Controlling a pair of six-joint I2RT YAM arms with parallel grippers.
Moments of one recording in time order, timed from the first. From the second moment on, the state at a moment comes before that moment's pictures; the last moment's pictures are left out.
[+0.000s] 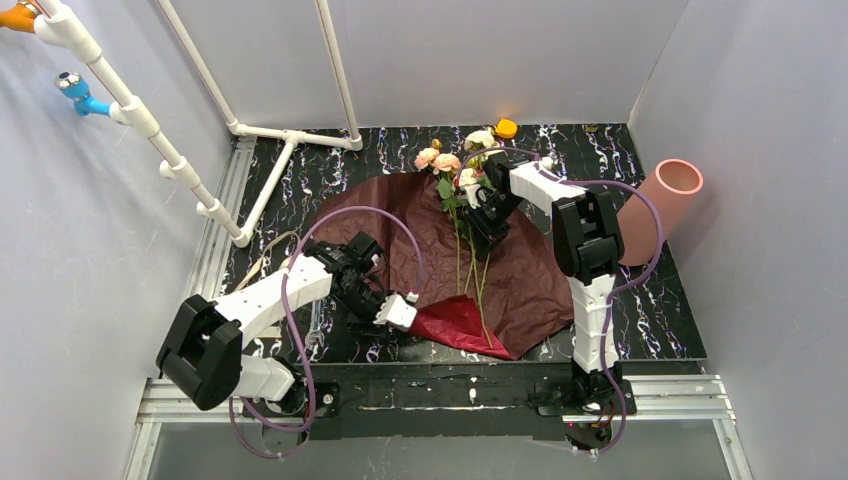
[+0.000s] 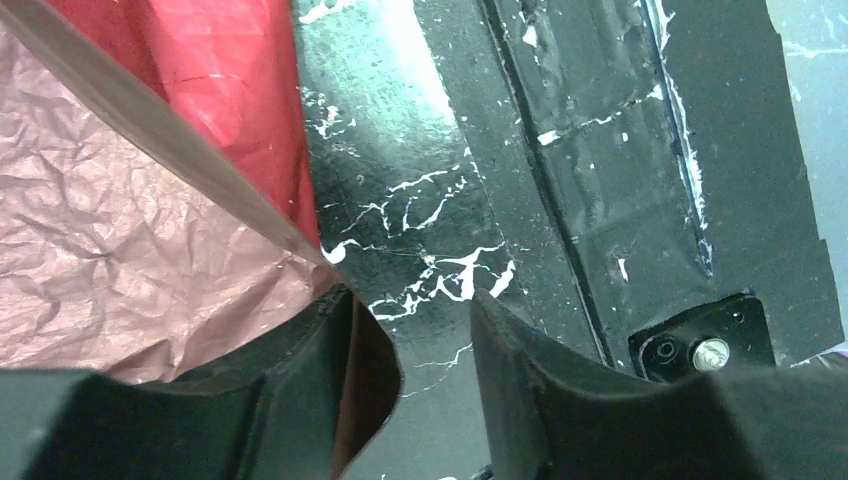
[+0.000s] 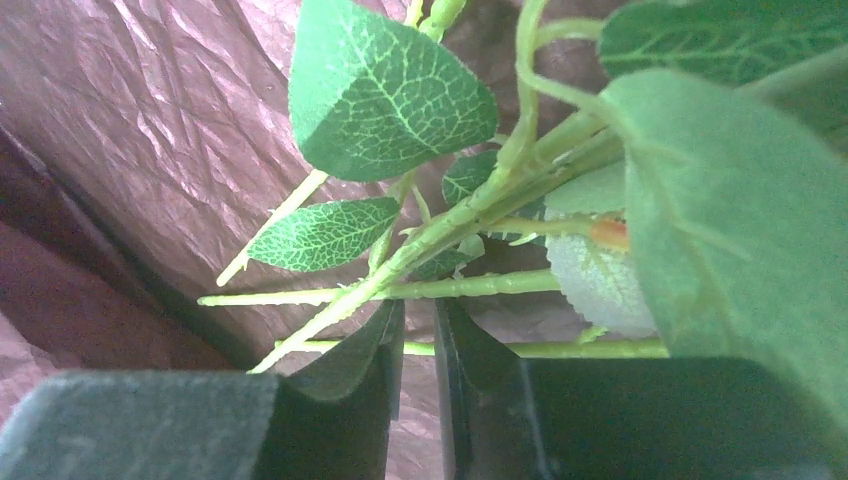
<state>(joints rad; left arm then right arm) -0.65 1.35 0.86 -0.98 0.64 1.25 0.38 2.20 1.69 -1.04 -0.51 -0.34</state>
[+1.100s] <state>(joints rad) -0.69 1.43 1.03 -0.87 0.80 0.98 0.38 2.20 1.68 -1.02 -0.50 -0.34</state>
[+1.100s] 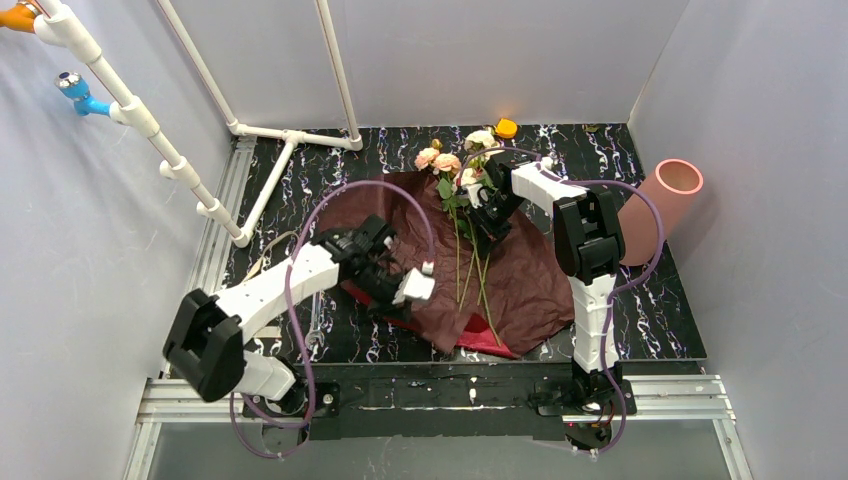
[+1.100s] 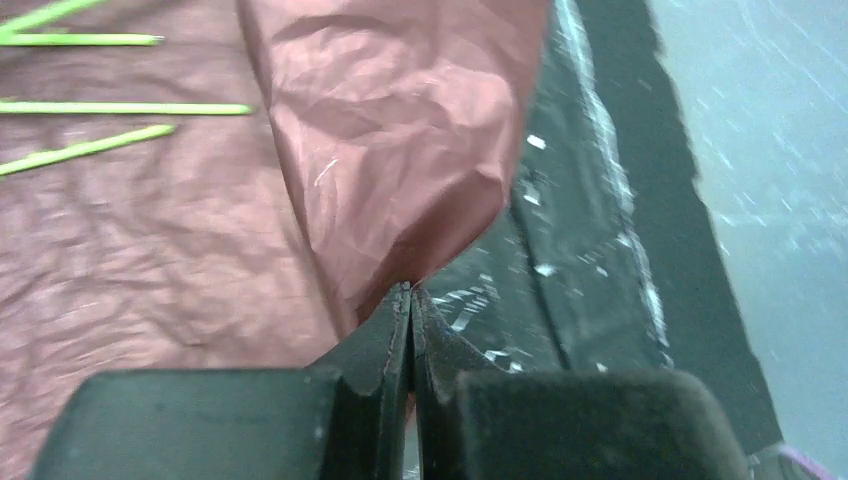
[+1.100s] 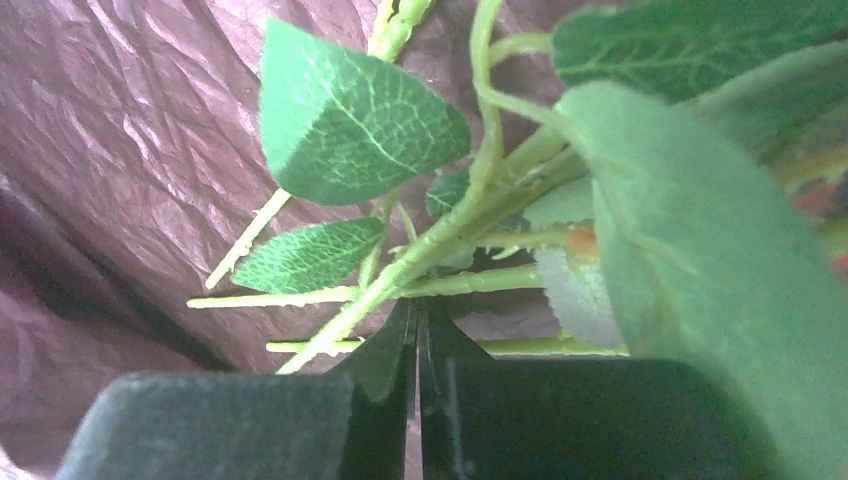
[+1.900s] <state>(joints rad) -0.73 1.21 0.93 -1.05 0.68 1.14 0.41 2.12 1.64 -0.99 -0.55 -0.36</state>
